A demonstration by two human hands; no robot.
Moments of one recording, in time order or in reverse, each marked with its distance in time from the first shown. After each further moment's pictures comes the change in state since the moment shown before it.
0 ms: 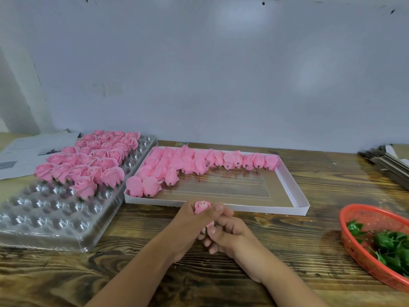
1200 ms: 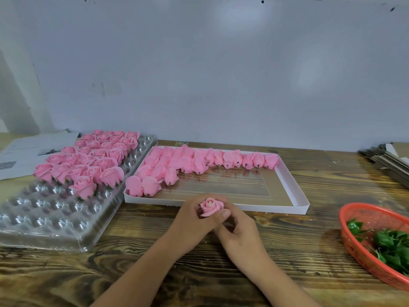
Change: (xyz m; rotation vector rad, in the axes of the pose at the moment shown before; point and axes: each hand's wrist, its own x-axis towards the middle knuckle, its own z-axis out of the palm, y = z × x) left_hand 0.005 -0.008 0.005 0.246 0.168 0.221; right_hand 0.007 0.011 -0.003 -0.471 0.374 -0.279
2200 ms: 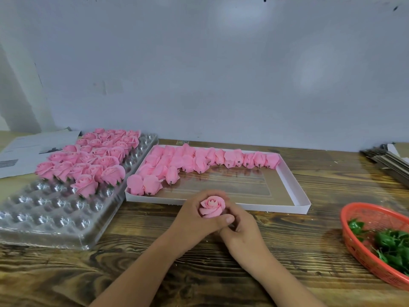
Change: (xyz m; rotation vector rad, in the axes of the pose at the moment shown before) left_hand 0.000 0.001 -0.002 -0.011 -0.022 -0.071; right_hand 0.001 -0.001 -0.002 0.033 -0.042 0.040
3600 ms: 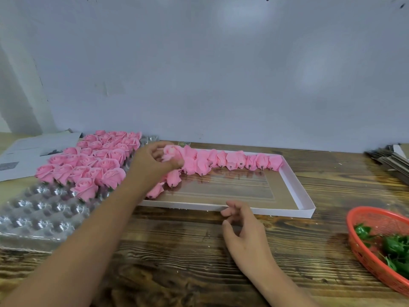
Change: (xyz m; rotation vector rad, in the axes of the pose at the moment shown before) left_hand 0.062 0.038 -0.104 0.236 0.394 0.021; right_hand -0.001 0.009 0.001 -0.174 0.168 0.051
